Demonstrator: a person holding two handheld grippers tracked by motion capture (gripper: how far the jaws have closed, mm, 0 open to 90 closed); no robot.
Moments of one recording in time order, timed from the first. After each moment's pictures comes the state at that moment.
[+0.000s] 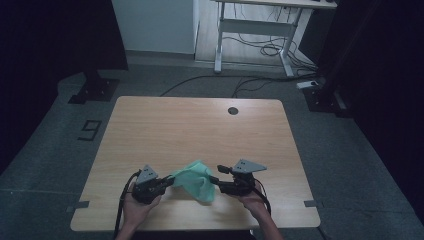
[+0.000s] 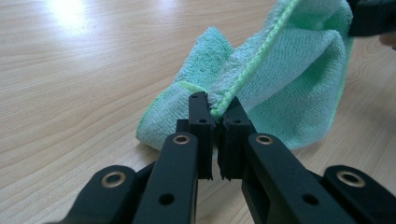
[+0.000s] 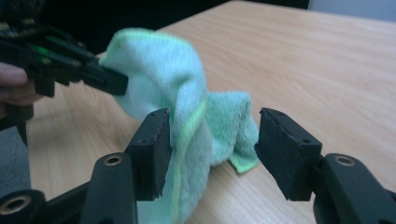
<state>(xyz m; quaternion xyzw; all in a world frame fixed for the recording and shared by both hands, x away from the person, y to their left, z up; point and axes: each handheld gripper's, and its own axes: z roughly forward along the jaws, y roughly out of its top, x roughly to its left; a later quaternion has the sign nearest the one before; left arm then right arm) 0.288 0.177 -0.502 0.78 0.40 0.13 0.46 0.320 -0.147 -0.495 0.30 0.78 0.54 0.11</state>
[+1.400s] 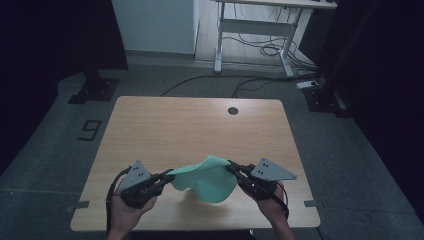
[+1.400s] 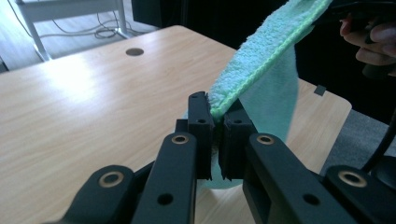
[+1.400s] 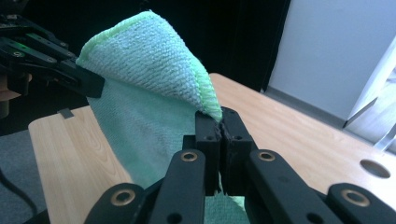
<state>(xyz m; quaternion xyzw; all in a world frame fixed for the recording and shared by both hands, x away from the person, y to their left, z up) 0.241 0.169 -0.400 0.77 0.33 0.17 0.51 0.265 -0.170 -0.393 0.25 0.74 0.58 0.23</state>
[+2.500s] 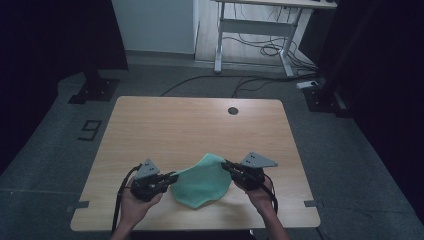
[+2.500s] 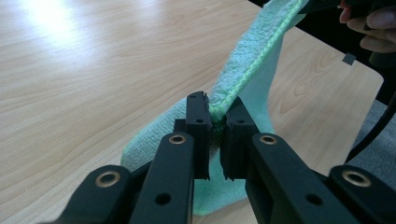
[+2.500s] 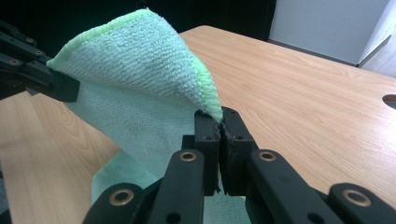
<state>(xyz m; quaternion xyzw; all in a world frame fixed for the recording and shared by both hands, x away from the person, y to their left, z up) 0.279 0.165 -0.450 0.79 0.37 0.12 0.46 0.313 -0.161 -0.448 0.31 0.76 0.53 0.18</state>
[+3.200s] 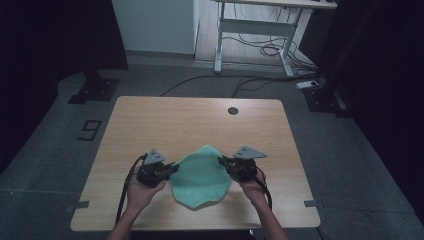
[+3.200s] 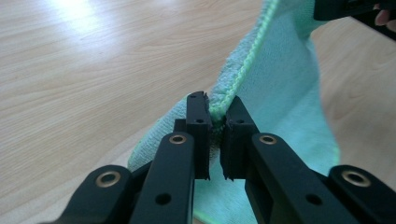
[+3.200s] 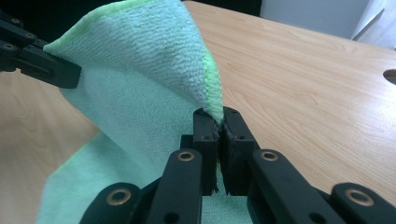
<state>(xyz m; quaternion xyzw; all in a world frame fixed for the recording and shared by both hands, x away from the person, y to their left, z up) 0.325 0.160 -0.468 0.80 0.41 0.13 0.42 0.348 -0.148 -0.473 0.34 0.78 0.50 0.18</state>
